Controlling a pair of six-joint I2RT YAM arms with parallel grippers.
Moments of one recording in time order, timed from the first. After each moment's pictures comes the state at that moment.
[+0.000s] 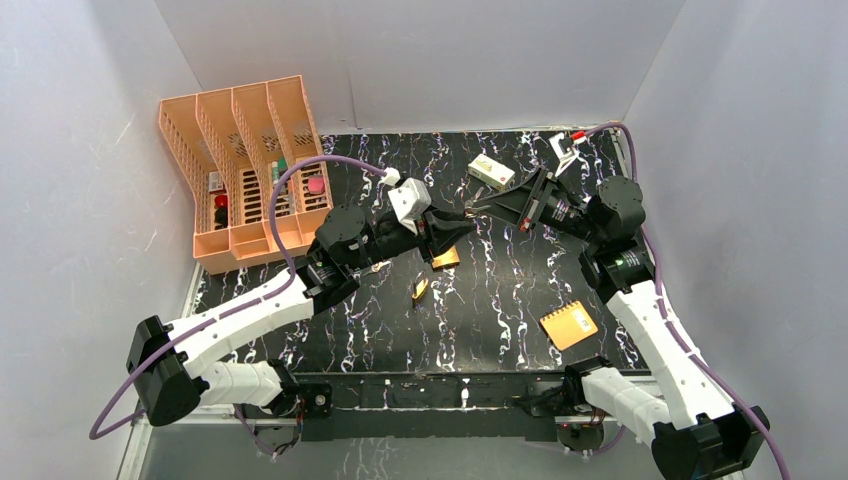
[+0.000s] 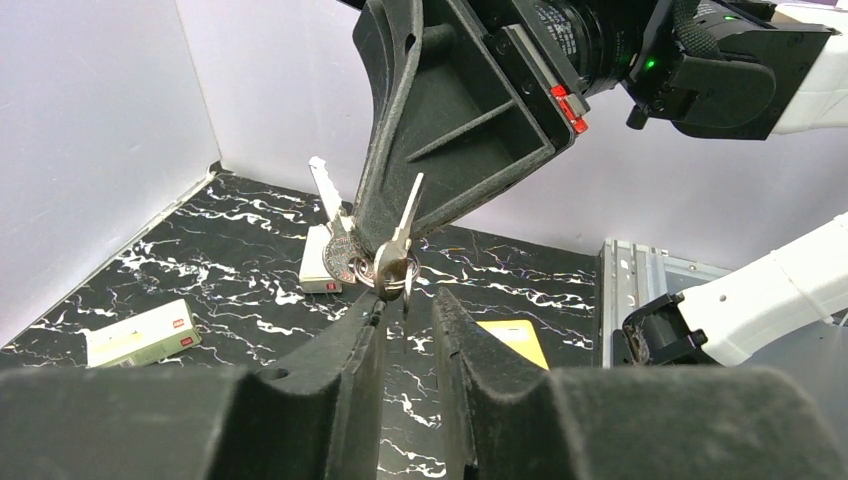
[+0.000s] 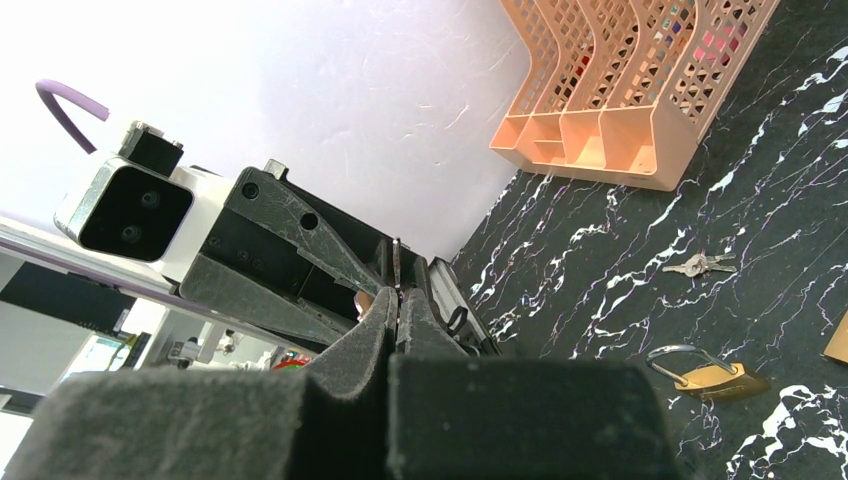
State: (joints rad) left arm -0.93 1.21 0.99 0.40 0.30 -0.07; right arm 0.33 0.93 0.94 0.10 -0.79 1.02
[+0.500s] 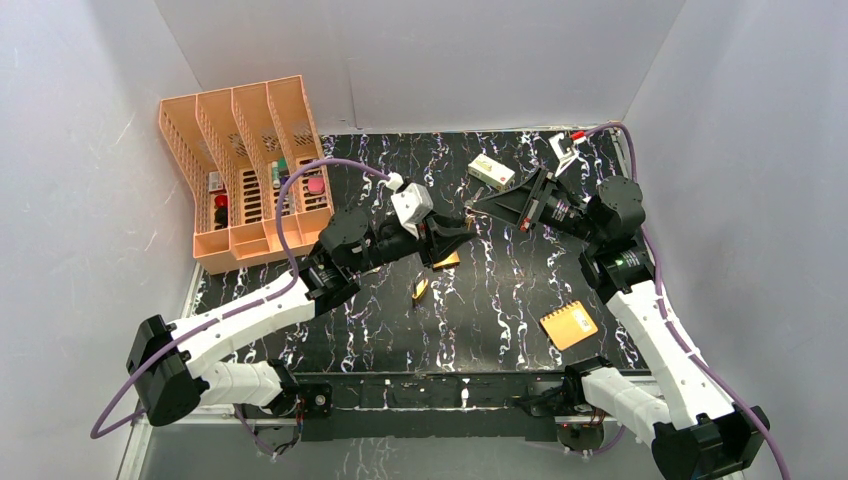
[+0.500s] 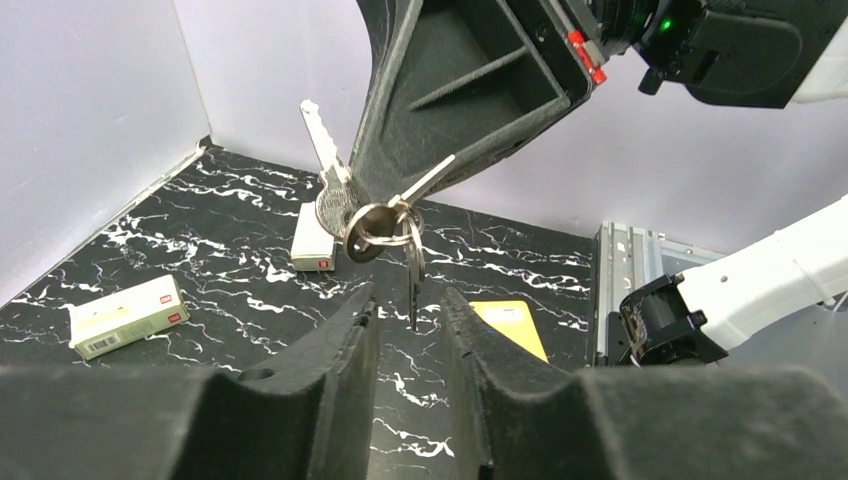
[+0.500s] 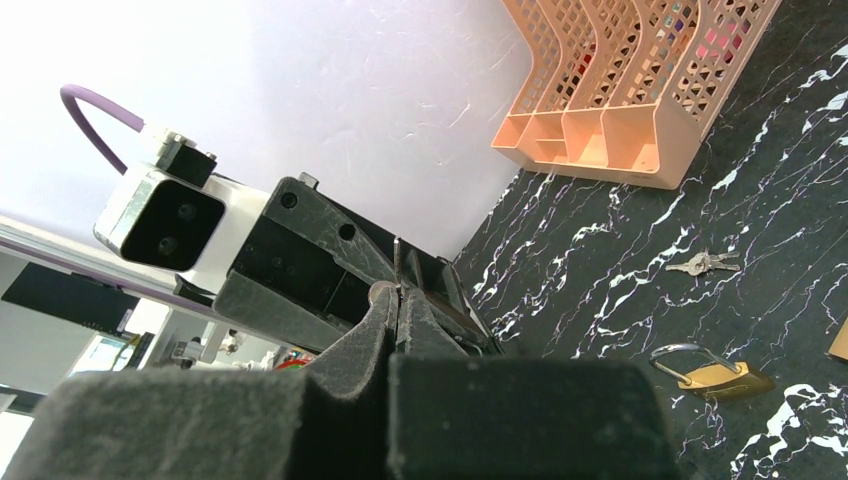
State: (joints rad) left arm -0.93 1.21 0.95 0.40 0.30 -0.08; right arm 0.33 0.93 0.94 0.10 -0.79 1.02
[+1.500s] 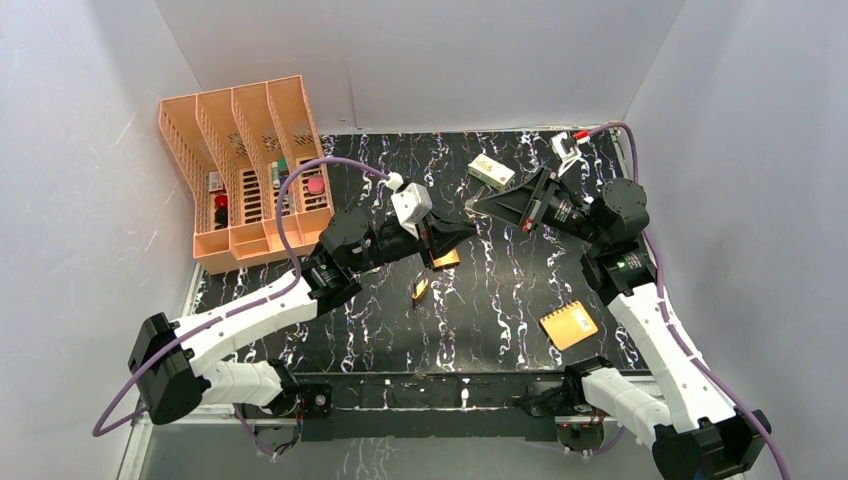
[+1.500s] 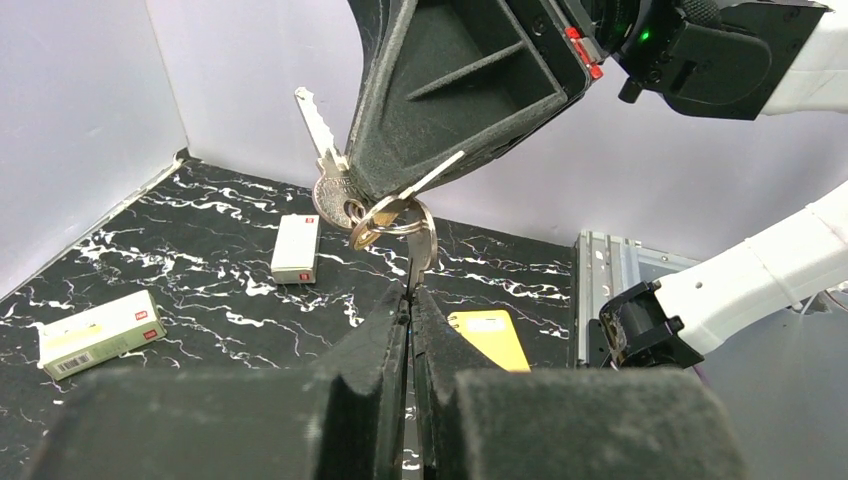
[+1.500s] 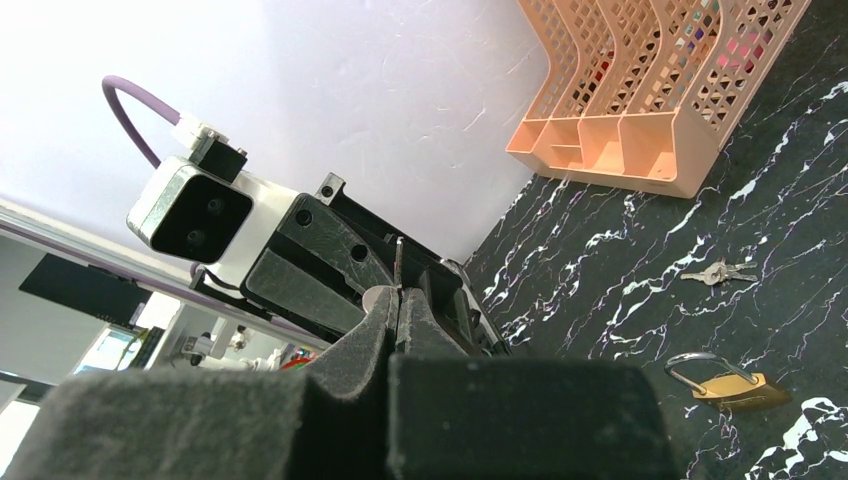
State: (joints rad) left arm -0.93 1.22 0.94 0.45 0.34 -0.12; right arm 0.34 0.92 0.94 0.12 -0.80 1.05
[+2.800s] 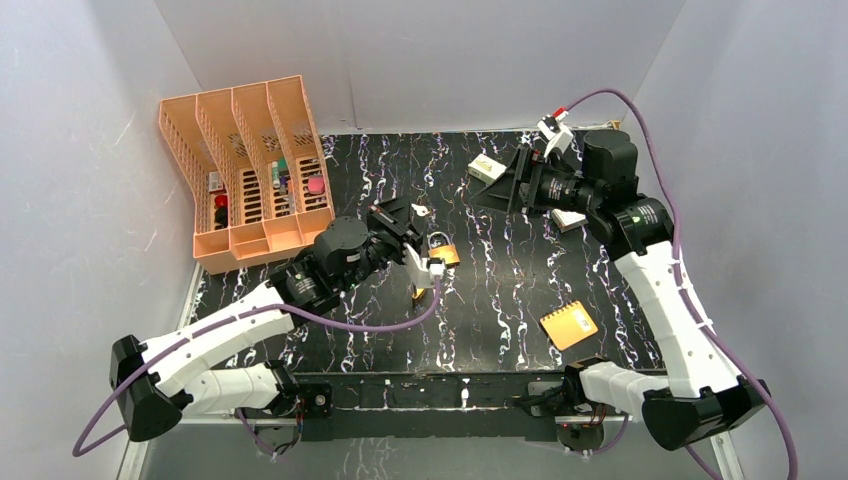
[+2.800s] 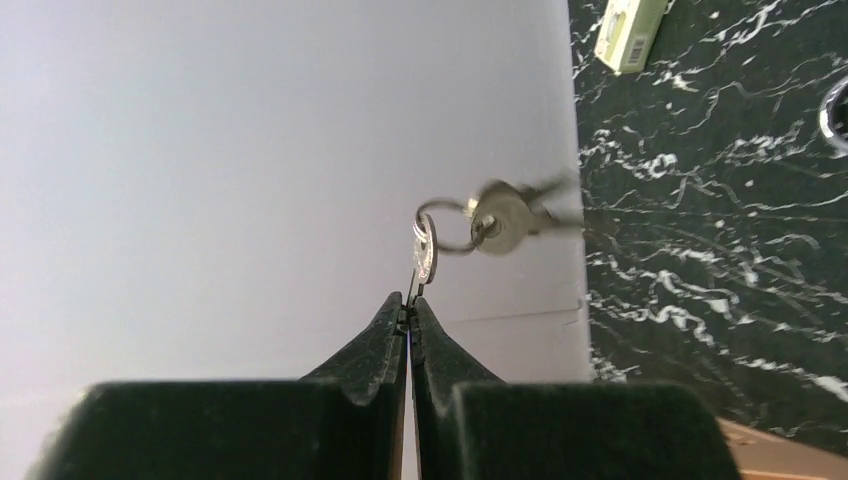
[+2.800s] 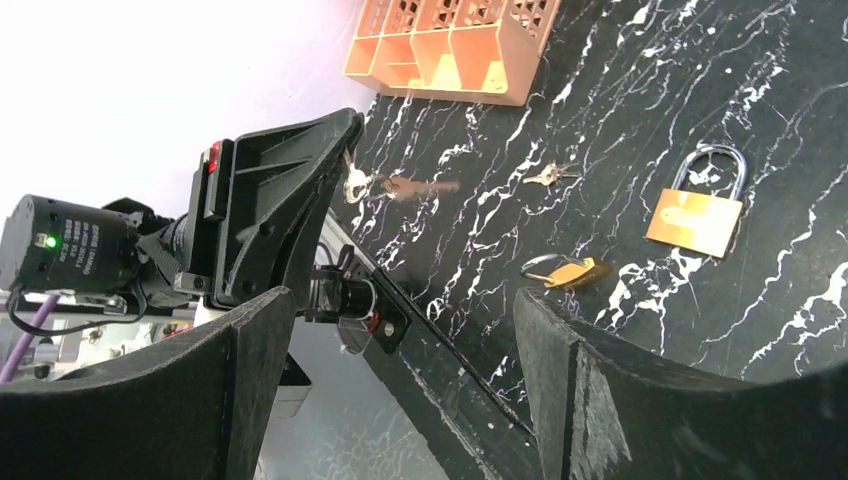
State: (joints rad) left arm -0.96 1.07 0.93 0.01 -0.20 1.48; right arm 0.34 1.13 1.38 -0.64 -0.69 0.58
